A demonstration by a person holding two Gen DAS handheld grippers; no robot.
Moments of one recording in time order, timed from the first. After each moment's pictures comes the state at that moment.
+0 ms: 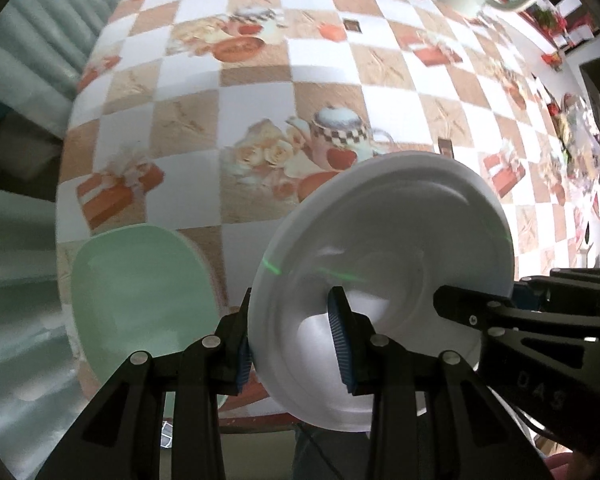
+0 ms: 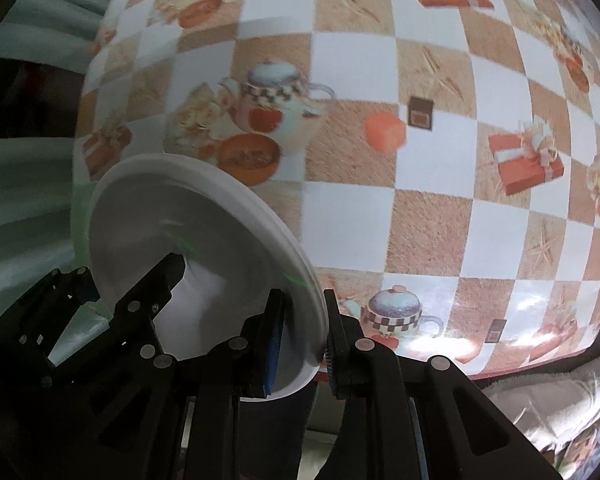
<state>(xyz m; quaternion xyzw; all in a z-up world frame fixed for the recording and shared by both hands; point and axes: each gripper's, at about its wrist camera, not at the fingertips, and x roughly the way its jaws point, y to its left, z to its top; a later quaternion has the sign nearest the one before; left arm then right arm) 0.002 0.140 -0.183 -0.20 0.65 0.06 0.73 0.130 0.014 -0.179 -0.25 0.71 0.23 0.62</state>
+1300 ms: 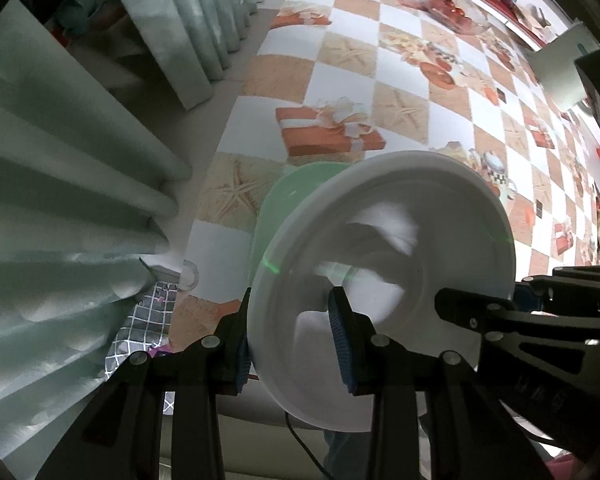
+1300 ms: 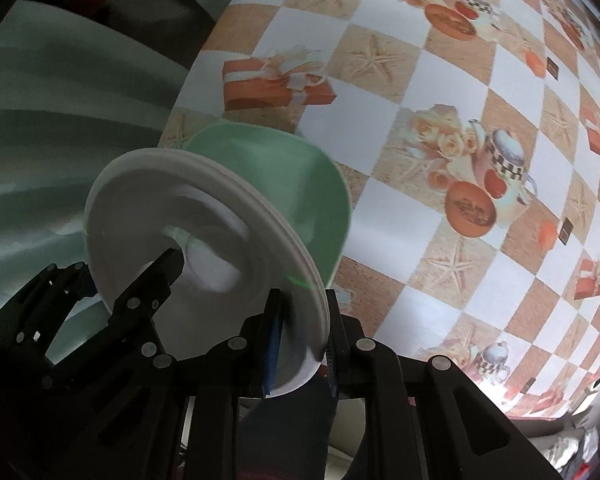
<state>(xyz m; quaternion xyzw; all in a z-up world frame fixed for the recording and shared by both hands) -0.120 0.229 -0.177 -0.29 0.62 0.19 0.70 0.013 0.146 -0.218 -0.38 0.66 0.32 0.56</state>
